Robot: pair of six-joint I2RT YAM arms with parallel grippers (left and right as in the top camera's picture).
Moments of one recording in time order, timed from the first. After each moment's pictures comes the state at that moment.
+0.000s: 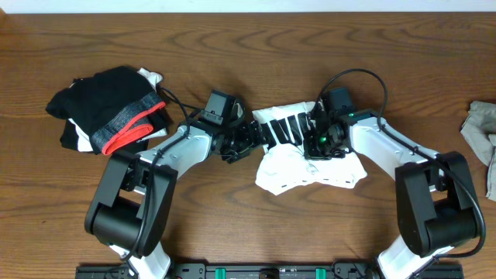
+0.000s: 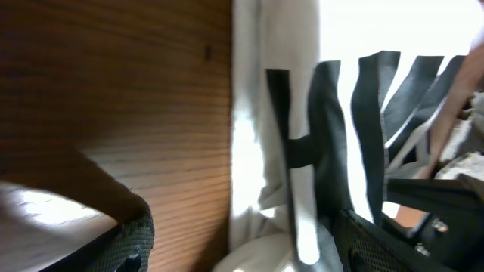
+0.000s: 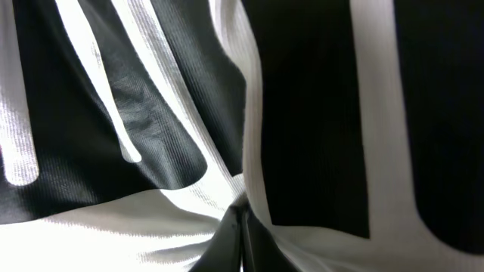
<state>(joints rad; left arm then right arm) -0.39 1.84 0.97 -0.25 0.58 -0.81 0.29 1.82 1.02 -0.59 -0.33 0.29</state>
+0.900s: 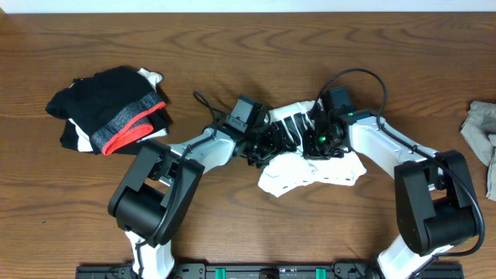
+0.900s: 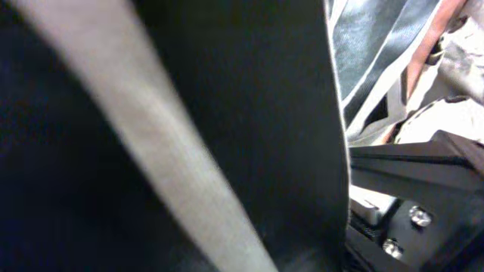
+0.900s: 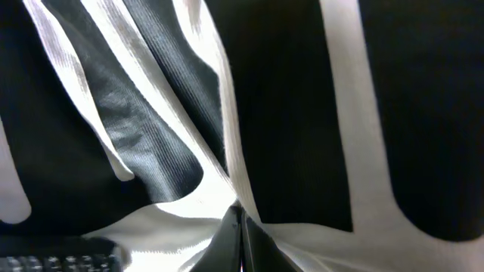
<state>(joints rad) -0.54 1.95 1.00 -0.11 0.70 -0.93 0.29 1.83 1.02 -0.59 -0.34 0.29</state>
